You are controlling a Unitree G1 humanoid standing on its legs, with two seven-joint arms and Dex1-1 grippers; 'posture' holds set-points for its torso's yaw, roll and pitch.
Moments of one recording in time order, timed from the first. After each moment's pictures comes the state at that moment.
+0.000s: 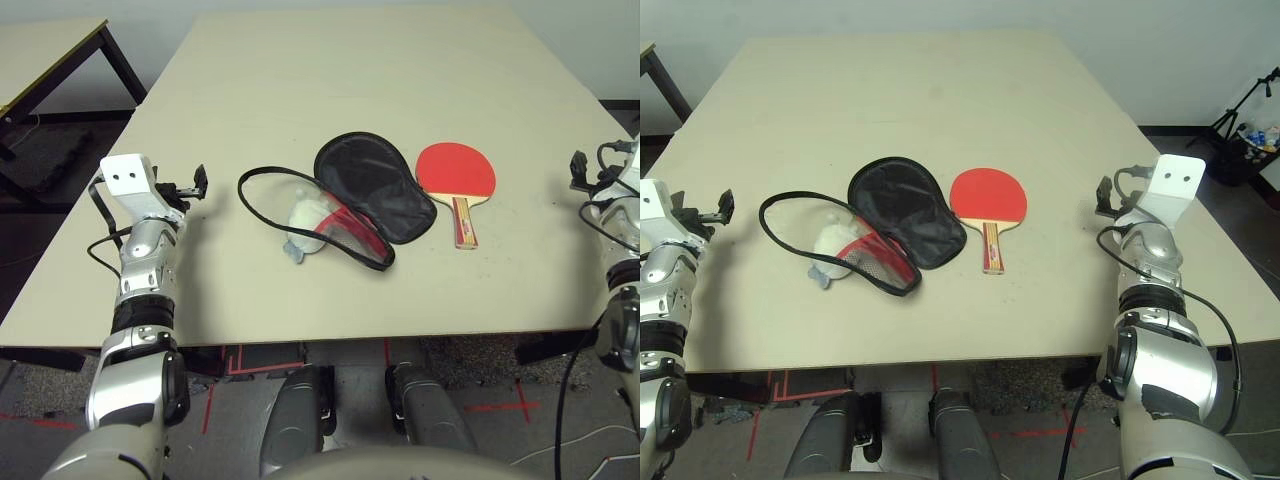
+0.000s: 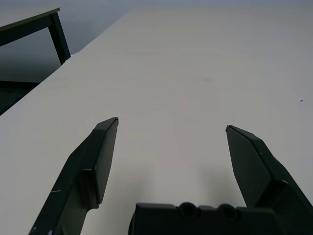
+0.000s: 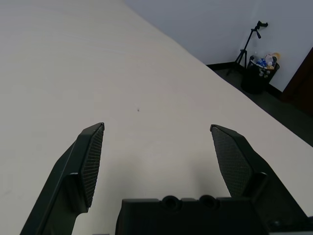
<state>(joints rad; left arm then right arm) -0.54 0.50 0.34 0.75 -0.19 -0.16 -0.21 -0.83 -0.65 -0.37 1.20 0.18 -0.21 0.19</state>
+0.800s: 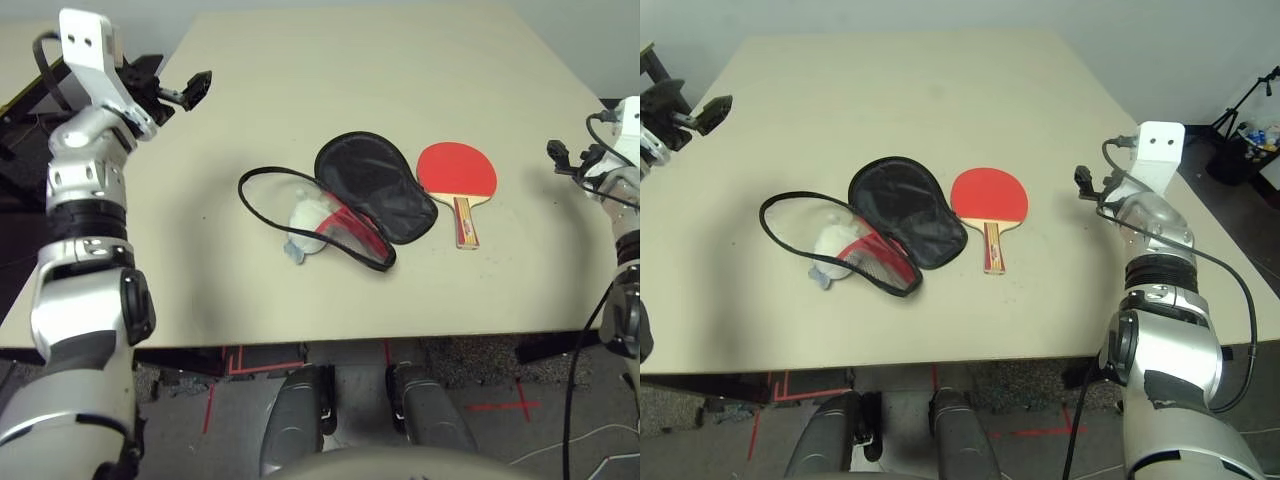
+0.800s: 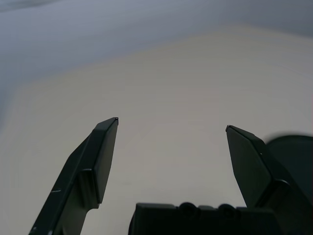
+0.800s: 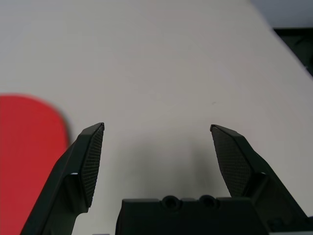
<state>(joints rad) -1.08 0.71 0.13 0.88 -0.17 0.13 -0.83 -0.85 -0.67 -0.24 0.66 0.19 0.58 0.33</state>
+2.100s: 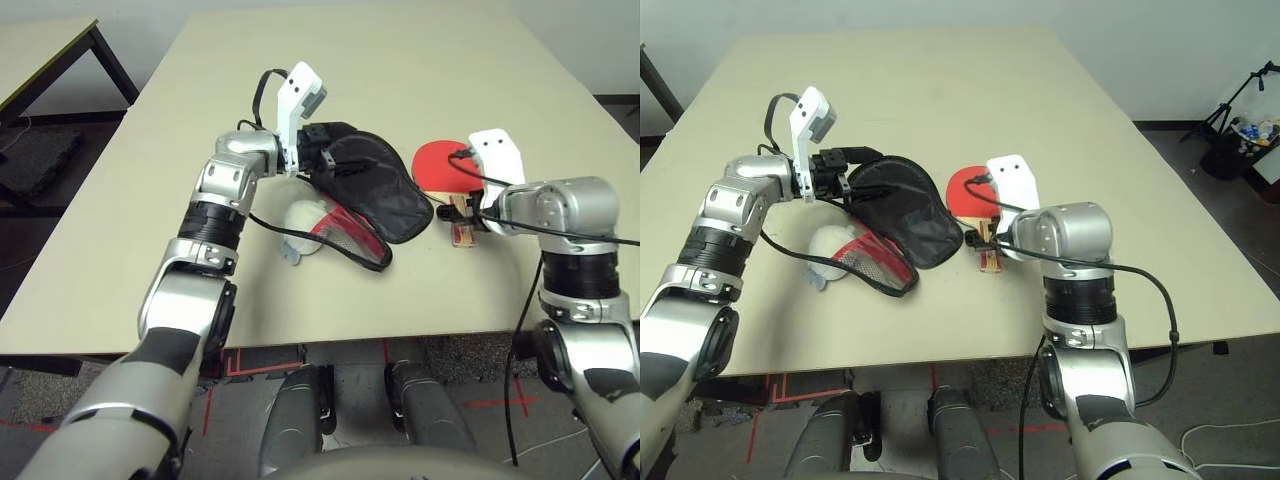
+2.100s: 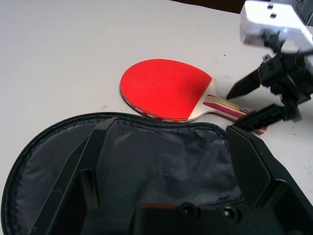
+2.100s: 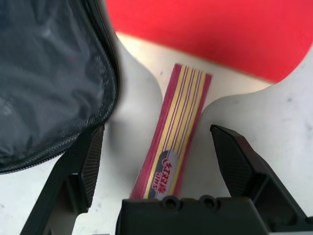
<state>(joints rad) -0.99 0.36 -0.08 0.57 -0.16 0.32 -1.06 -0.77 -0.36 -0.01 0.01 0.25 1.57 0.15</state>
